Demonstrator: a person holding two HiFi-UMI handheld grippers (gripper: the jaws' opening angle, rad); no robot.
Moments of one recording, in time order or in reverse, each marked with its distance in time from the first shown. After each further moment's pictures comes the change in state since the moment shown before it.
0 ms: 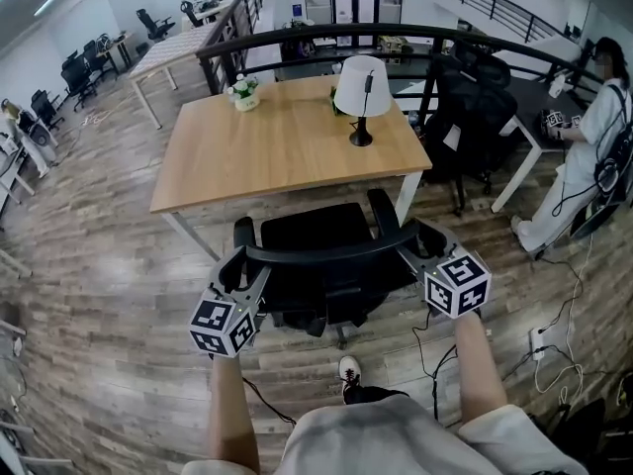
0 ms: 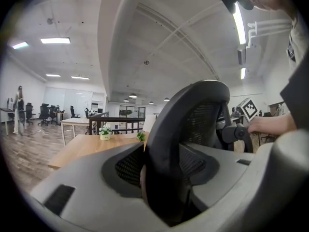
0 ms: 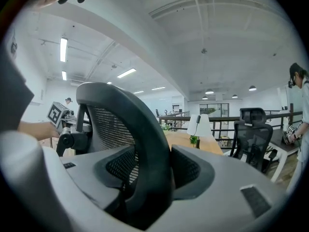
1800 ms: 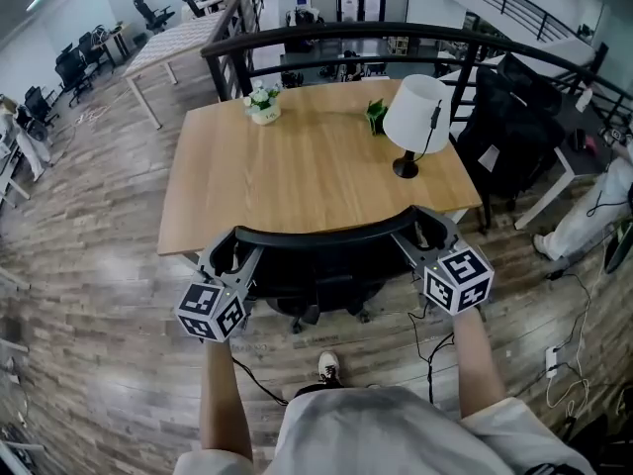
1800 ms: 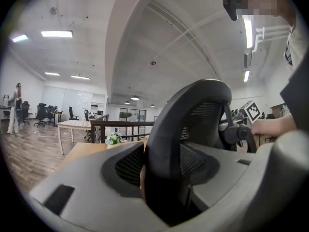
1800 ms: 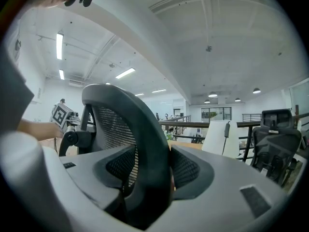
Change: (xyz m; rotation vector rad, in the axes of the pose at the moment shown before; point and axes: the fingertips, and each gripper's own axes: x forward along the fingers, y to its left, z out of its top) left arm 0.133 0.260 0.031 -0.006 -0.039 -0.012; right arm 0.268 -0.011 0.079 -0.015 -0.048 0.004
